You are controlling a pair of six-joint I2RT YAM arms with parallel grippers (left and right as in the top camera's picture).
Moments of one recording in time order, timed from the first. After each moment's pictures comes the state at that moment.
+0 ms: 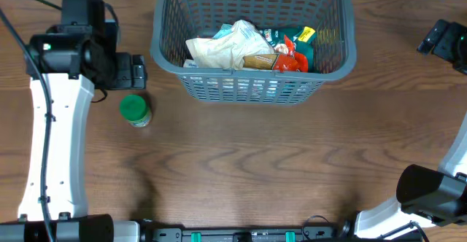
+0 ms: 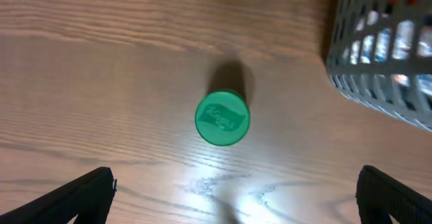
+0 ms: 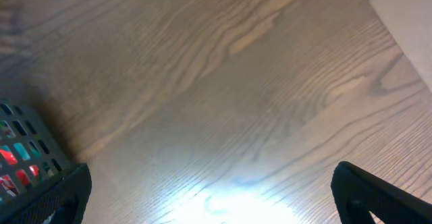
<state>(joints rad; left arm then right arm) 0.02 1.56 1.68 -1.34 -0.06 -0.04 -0.37 1.79 2.15 -1.48 0.17 0.23</state>
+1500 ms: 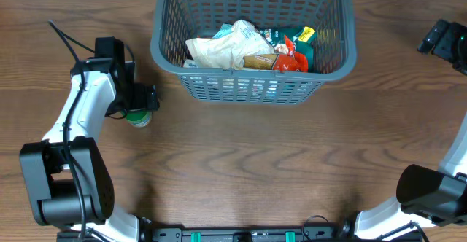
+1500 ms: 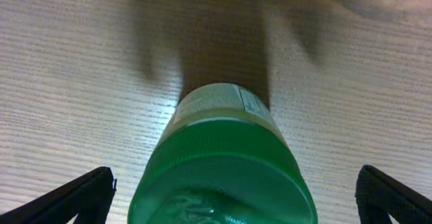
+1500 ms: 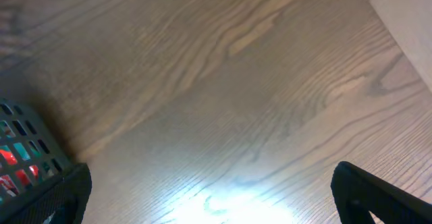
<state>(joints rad) 0.08 1.76 1.23 -0.90 0.00 -0.04 -0.37 1.79 2.15 -1.48 0.17 0.23</state>
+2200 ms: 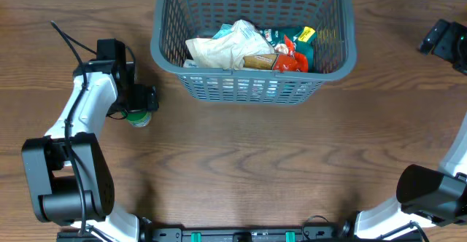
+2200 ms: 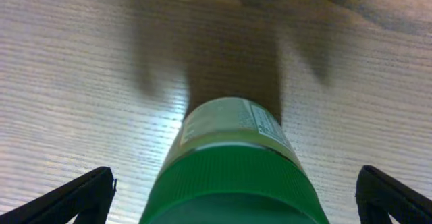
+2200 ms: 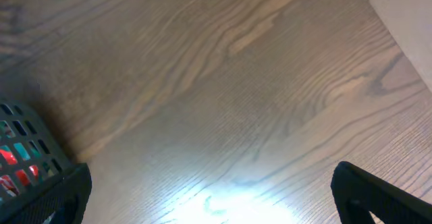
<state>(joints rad) 0.08 1.78 1.20 -0.84 -0.02 -0.04 -0.37 1.79 2.15 -1.48 0.17 0.23</state>
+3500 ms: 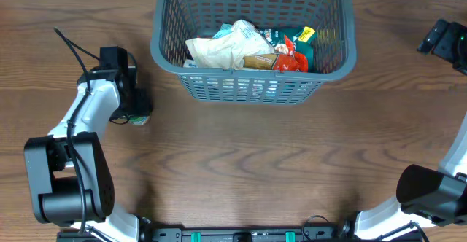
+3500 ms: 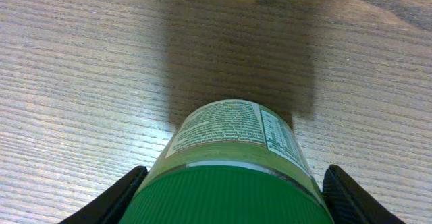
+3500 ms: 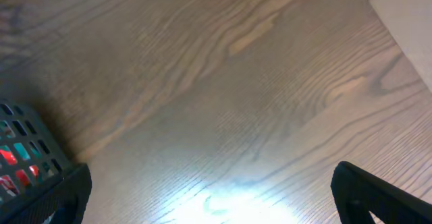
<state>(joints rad) 0.08 1.78 1.11 -0.73 -0.04 -0.04 -0.37 1.79 2.15 -1.48 0.17 0.23</state>
